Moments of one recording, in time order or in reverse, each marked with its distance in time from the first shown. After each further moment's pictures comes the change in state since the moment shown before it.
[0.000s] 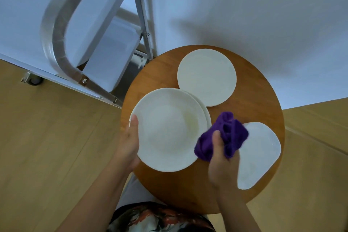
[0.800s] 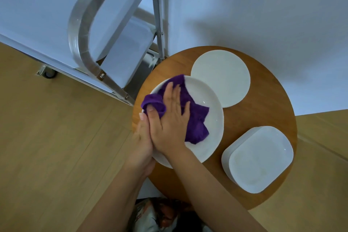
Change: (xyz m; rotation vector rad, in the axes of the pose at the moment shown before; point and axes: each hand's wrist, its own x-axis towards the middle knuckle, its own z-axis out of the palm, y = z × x) left_hand -0.035 0.010 0.011 -0.159 -0.023 0.207; right_hand 0.001 -0.009 0.132 -0.737 -0.327 -0.514
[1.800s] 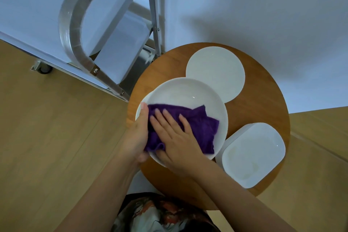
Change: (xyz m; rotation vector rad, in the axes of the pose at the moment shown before) left_hand 0.016 0.003 0.002 0.009 0.027 -0.382; right_hand -0.039 0.059 -0.031 -0.376 -0.285 -0.499
